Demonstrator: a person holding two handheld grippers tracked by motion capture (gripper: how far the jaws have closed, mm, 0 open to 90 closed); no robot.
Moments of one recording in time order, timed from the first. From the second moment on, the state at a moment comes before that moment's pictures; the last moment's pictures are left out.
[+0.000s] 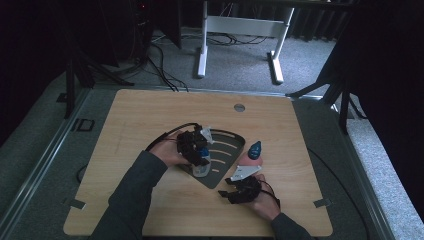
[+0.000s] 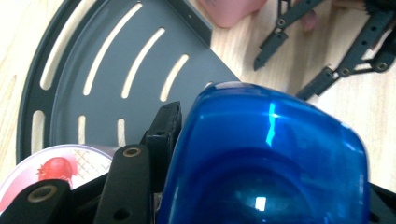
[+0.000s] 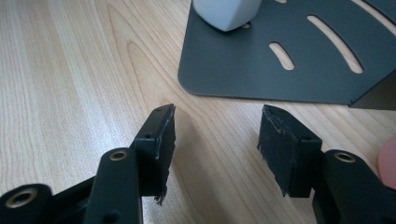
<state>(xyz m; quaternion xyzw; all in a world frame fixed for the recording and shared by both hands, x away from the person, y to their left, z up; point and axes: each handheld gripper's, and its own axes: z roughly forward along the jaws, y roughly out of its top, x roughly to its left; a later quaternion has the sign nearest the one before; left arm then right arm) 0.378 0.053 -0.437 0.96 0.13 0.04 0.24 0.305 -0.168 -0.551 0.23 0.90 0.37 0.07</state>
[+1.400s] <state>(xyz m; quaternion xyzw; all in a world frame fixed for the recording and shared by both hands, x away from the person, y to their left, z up) 0.415 0.043 -0.435 0.95 0.22 0.07 0.23 0.305 -0.167 -0.551 0.23 0.90 0.37 0.06</state>
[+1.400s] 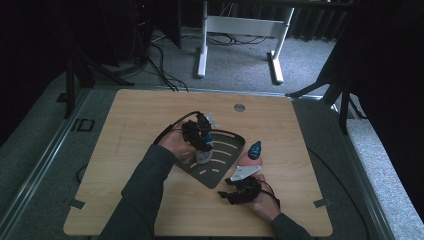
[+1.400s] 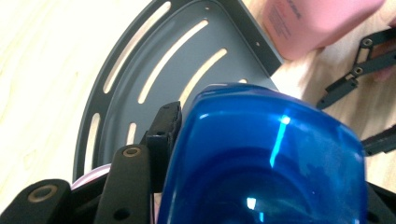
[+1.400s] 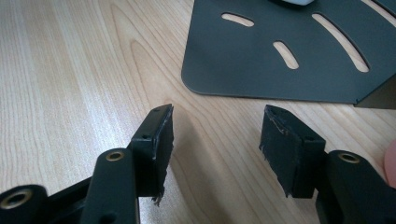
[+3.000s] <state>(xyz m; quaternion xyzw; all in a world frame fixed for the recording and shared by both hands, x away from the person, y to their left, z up) 0.458 0.039 -0.442 0.91 0.31 0.10 0.24 0.304 -0.168 -0.549 0.23 0.90 0.37 0.06</state>
